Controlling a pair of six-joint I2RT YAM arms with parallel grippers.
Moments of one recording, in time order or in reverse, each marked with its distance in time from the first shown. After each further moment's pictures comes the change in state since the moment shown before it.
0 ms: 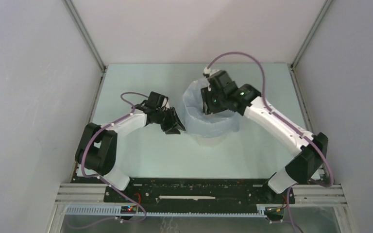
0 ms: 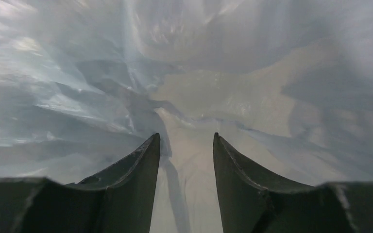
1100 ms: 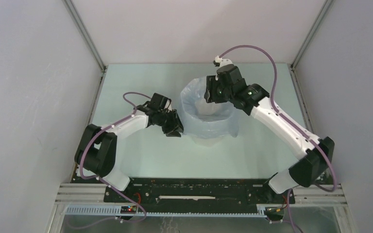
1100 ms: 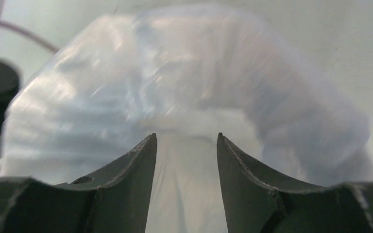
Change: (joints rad) left arm -0.045 -0.016 0.000 -0.036 -0.031 0.009; right arm -0.045 -0.062 -0.125 0.224 0.043 0.063
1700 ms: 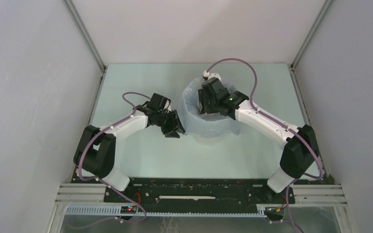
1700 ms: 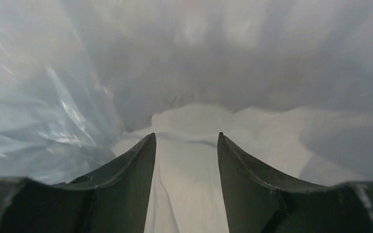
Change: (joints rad) left arm 0.000 -0.015 0.000 -0.031 -0.004 0.010; right arm 0.040 0.145 -0.088 0.092 0.107 0.039
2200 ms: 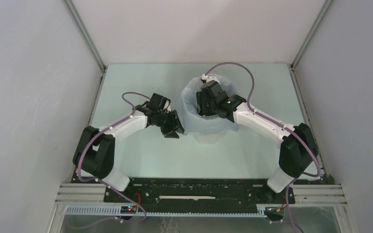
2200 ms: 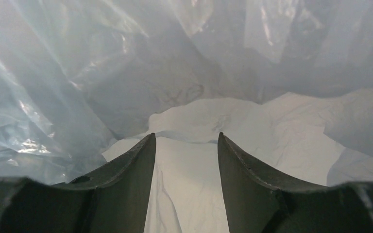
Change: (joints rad) left arm 0.000 -0.010 0.000 -0.014 -0.003 0.000; right arm 0.005 0.016 -0.109 0.115 -0.046 0.003
